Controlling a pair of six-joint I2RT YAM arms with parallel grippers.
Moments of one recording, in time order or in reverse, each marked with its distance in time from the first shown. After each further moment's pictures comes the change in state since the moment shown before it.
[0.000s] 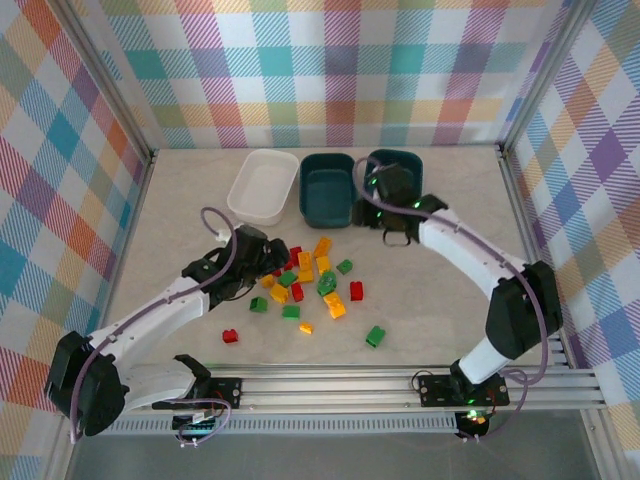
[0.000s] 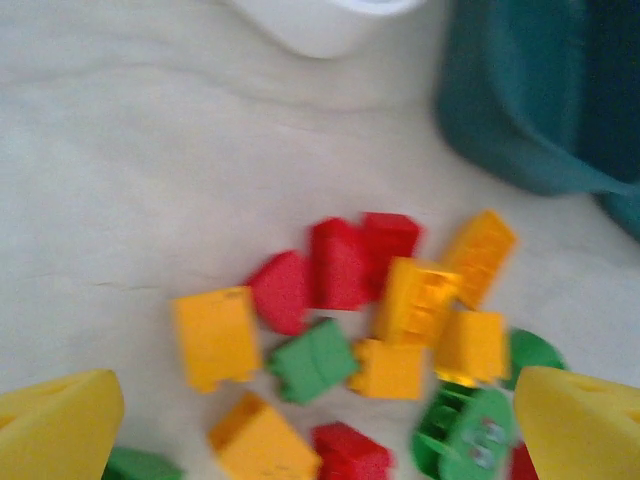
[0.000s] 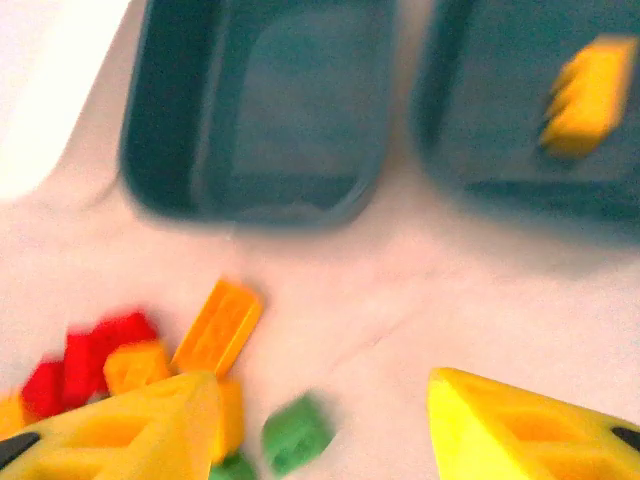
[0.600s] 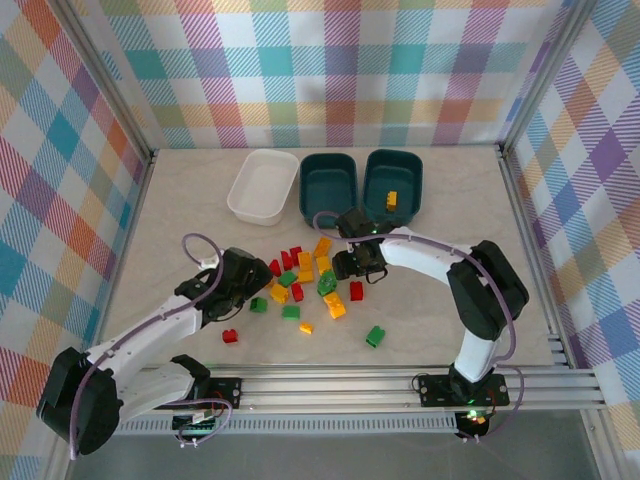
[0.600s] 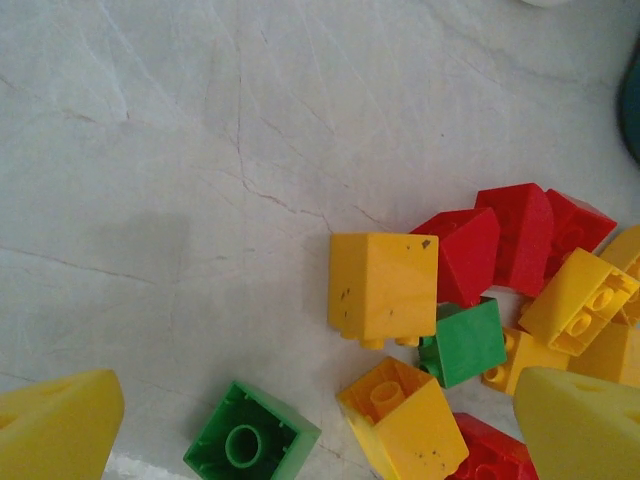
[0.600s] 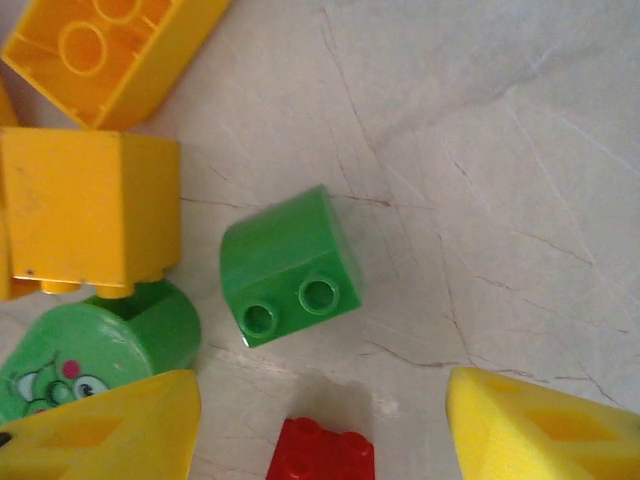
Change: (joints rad) left arm 0.043 -0.104 -0.196 0.000 0.027 -0.162; right arm 0.157 0.190 -0.089 -0.081 0.010 -0.076
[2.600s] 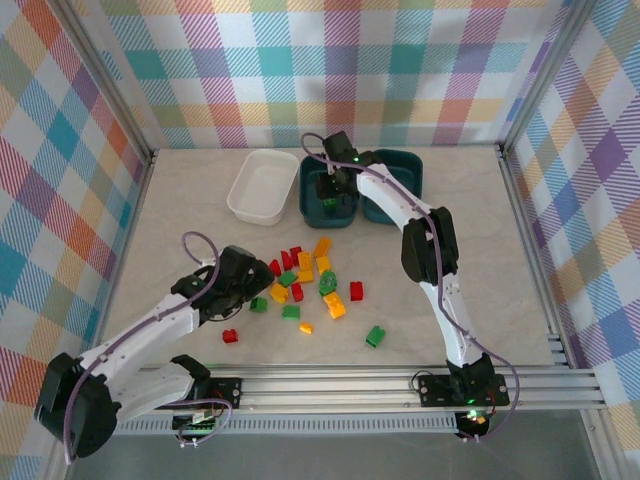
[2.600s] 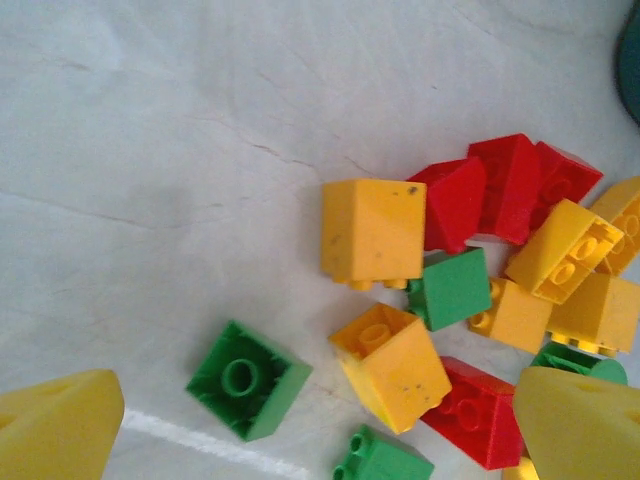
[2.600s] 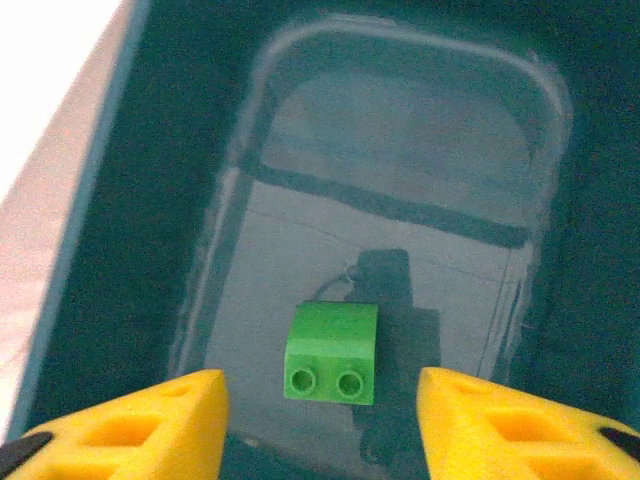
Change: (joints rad) left arm -0.016 -0.034 0.060 -0.148 0.048 -0.021; right arm -0.177 0.652 1.101 -0.191 -0.022 -0.144
